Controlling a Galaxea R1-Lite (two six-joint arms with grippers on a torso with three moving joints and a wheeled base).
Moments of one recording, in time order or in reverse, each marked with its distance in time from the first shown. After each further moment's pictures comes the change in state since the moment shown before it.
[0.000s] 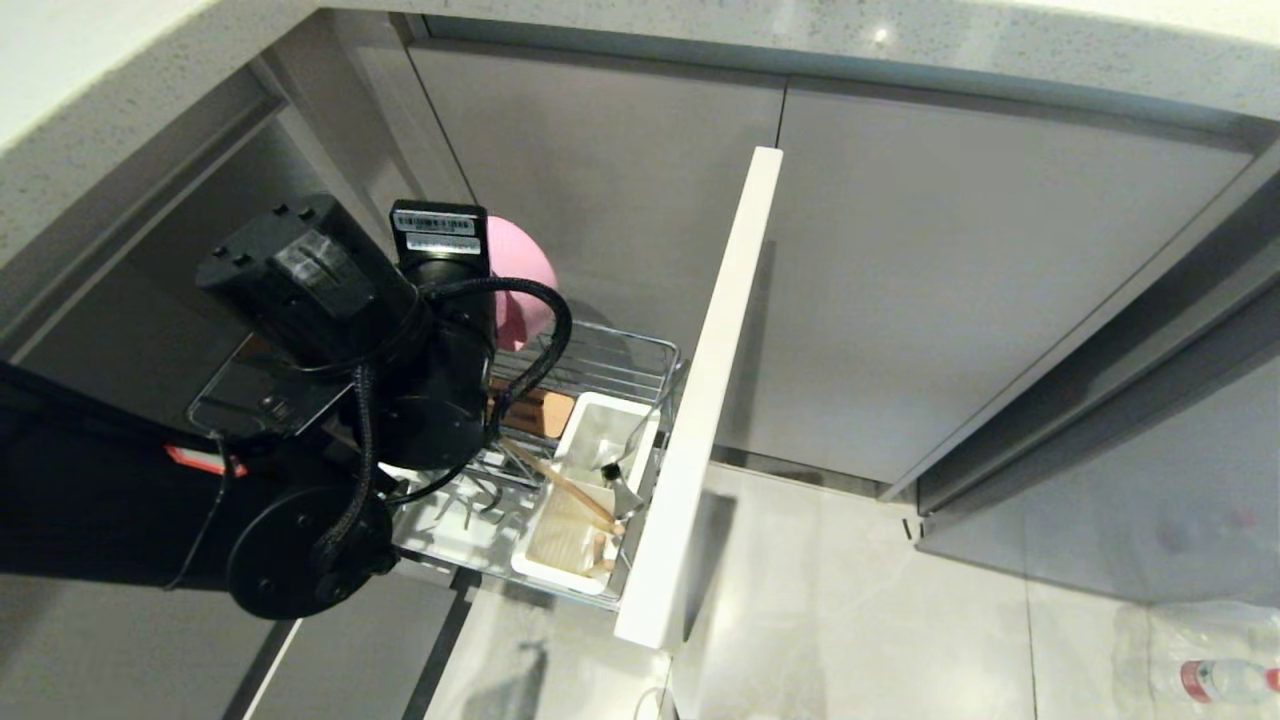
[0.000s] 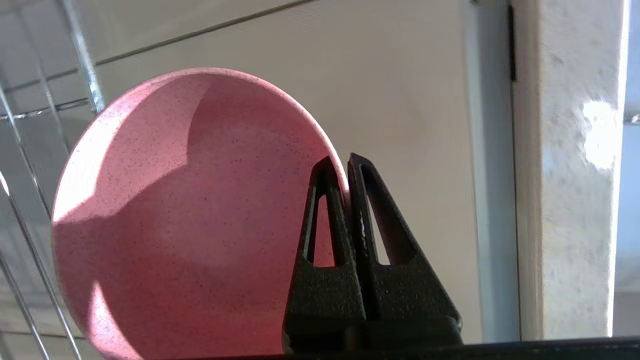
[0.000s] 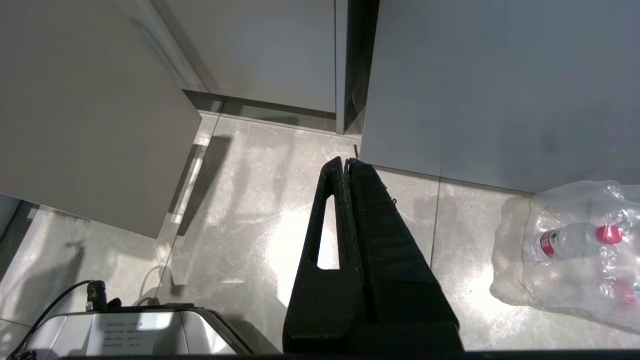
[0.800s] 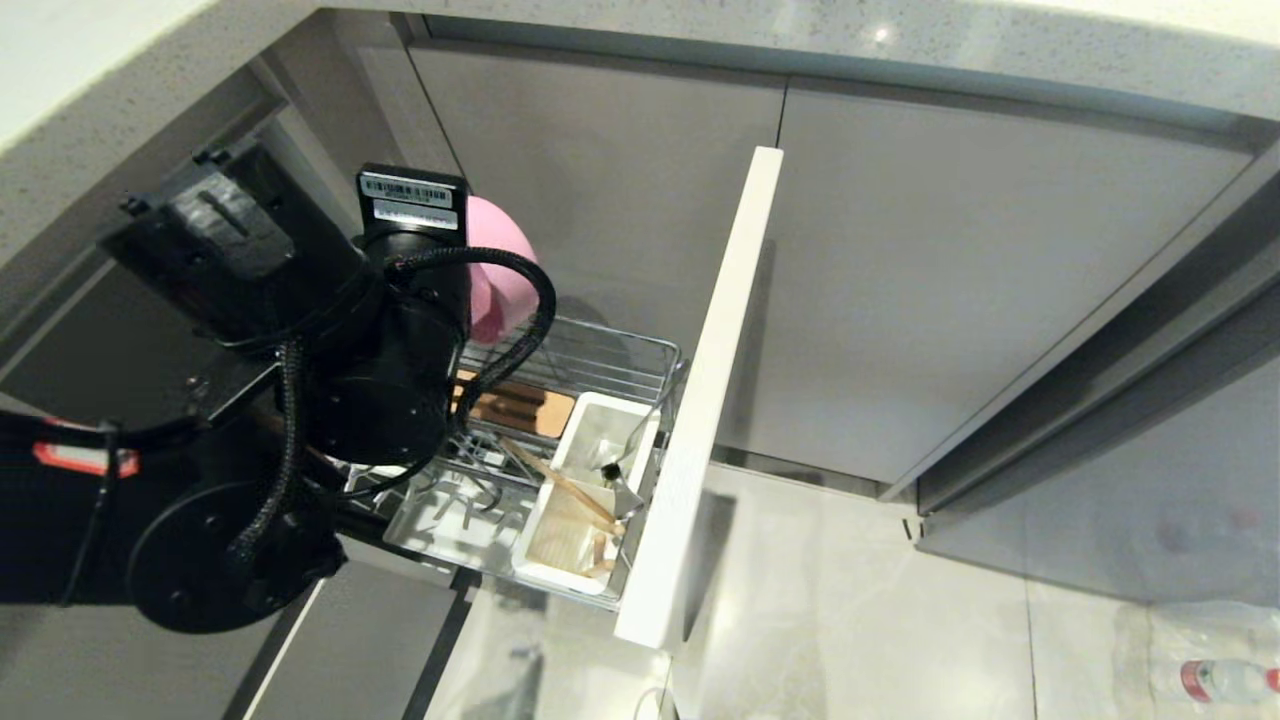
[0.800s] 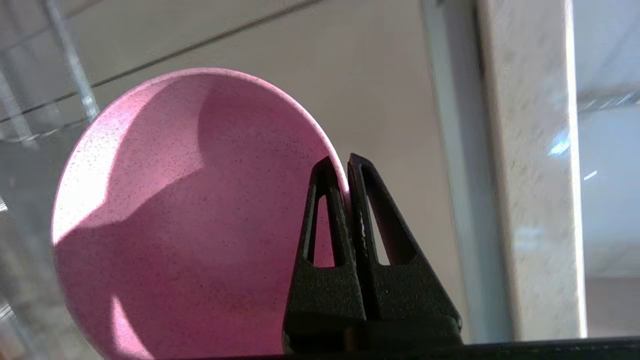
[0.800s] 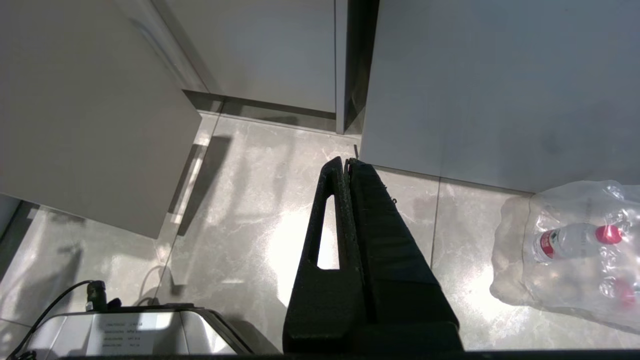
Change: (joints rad) left arm -0.040 -0.086 -0.010 0.076 0.033 0.098; right arm 0.000 0.000 0.000 0.000 0.000 0.000
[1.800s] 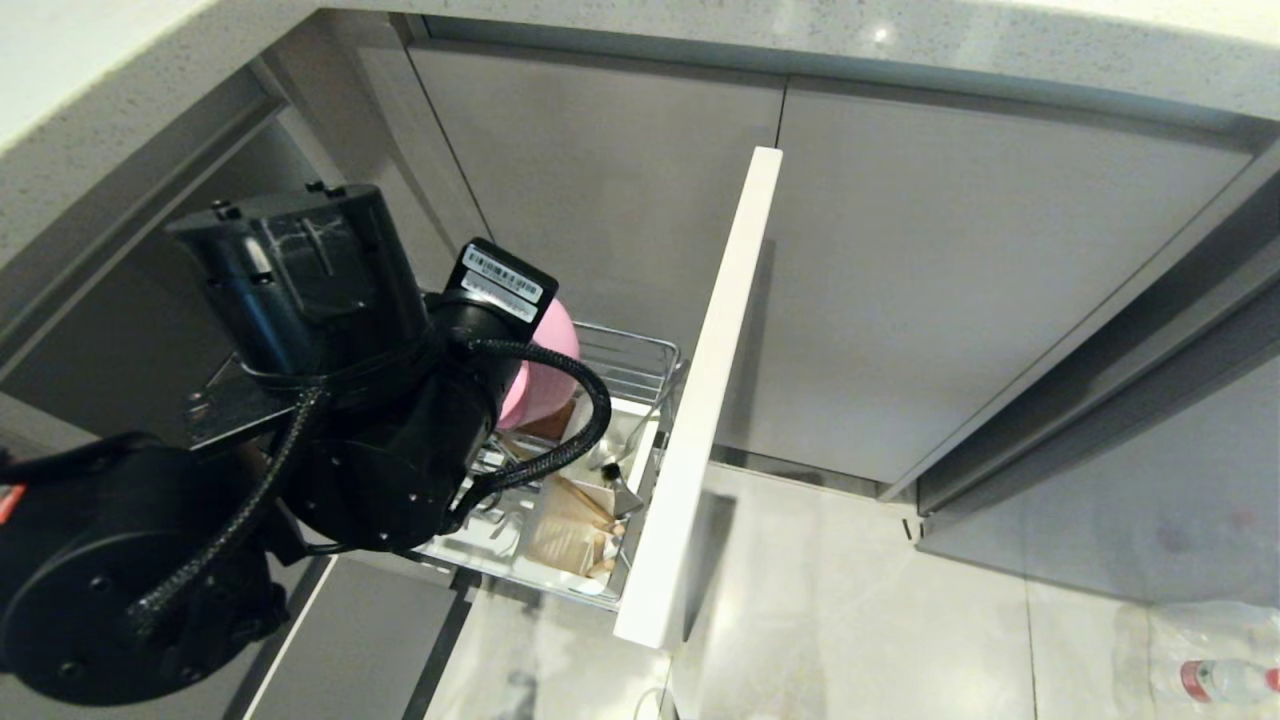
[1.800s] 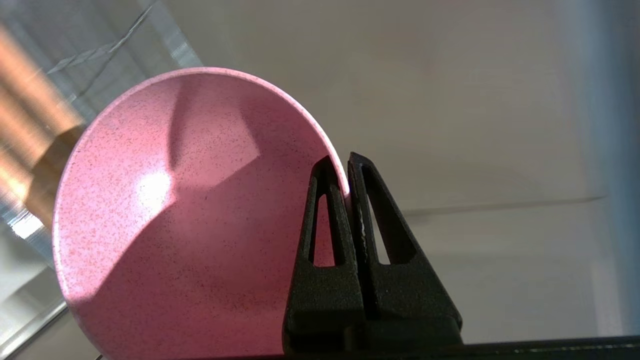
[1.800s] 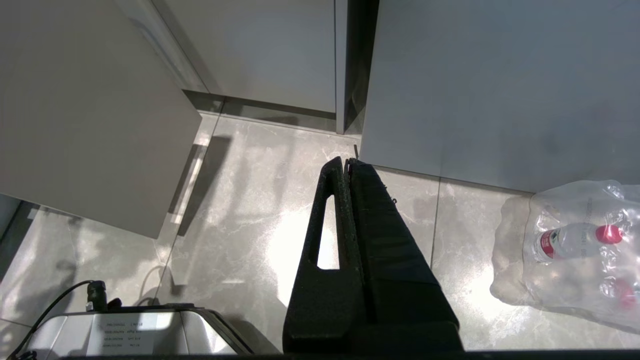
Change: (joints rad) left arm -0.129 -0.086 0.015 0.452 -0.006 0.094; right arm 0.000 0.000 0.000 0.000 0.000 0.000
